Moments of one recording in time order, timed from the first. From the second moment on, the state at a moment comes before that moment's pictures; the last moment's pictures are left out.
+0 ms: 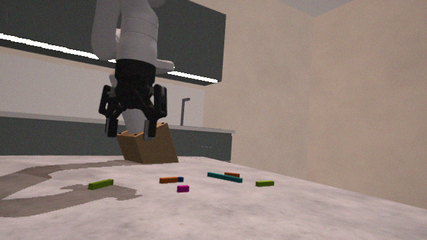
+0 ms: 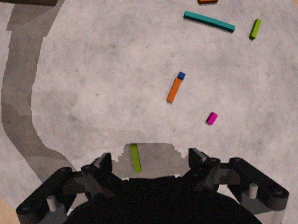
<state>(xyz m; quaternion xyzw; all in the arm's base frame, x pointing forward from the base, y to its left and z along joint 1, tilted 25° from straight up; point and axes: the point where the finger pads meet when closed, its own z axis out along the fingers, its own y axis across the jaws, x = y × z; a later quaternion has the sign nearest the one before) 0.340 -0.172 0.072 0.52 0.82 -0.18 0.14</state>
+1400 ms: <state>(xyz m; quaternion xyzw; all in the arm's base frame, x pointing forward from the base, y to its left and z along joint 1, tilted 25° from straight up) 0.328 -0.211 0.082 0.48 0.85 -0.18 0.12</state>
